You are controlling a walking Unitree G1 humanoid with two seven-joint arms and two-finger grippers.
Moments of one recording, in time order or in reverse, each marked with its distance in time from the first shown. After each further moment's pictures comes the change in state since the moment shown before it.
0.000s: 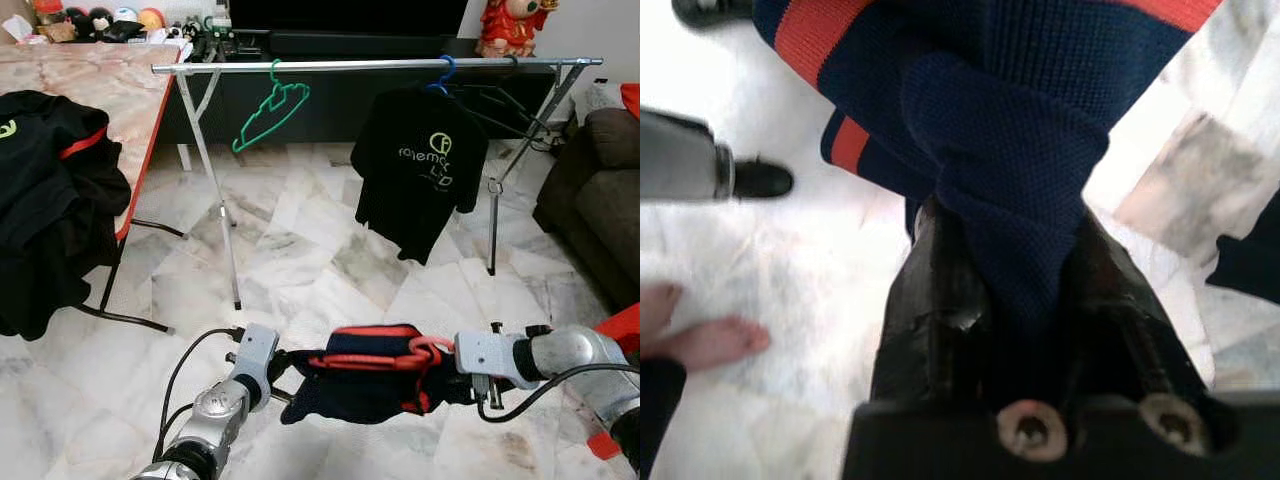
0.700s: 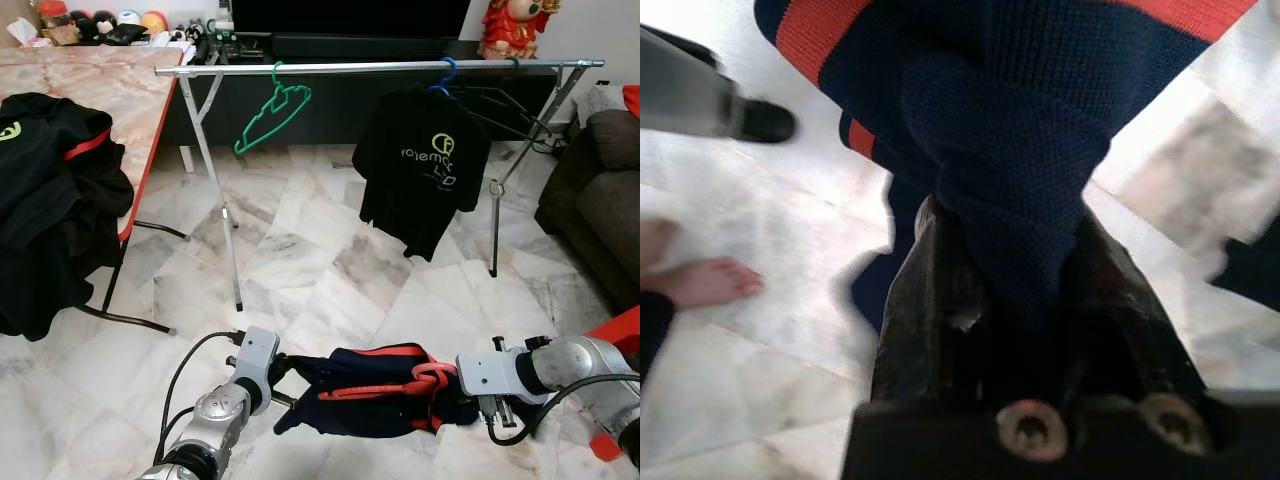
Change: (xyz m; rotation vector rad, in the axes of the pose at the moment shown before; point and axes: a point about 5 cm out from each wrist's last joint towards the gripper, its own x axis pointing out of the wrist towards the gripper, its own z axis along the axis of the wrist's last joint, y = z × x) left arm 0.000 -0.002 -0.002 -0.007 0.007 0.009; right arm -0.004 0.001 -0.001 -0.083 0.058 0.024
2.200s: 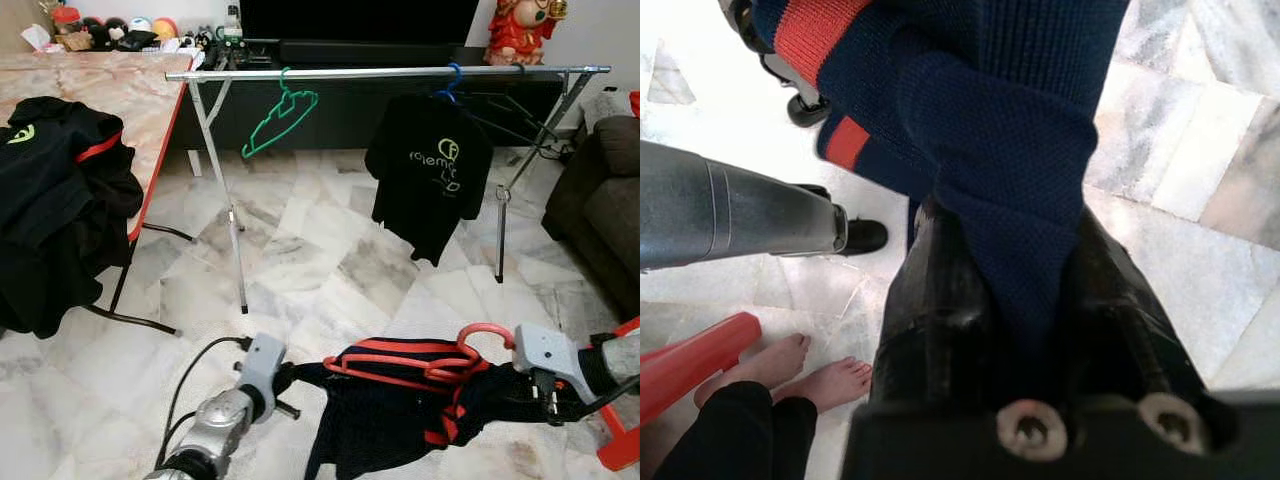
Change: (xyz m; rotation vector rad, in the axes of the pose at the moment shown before) left arm -0.004 -0.003 -0.011 0.019 0.037 -0.066; right arm -0.056 0.015 -0.012 0.355 -0.227 0.076
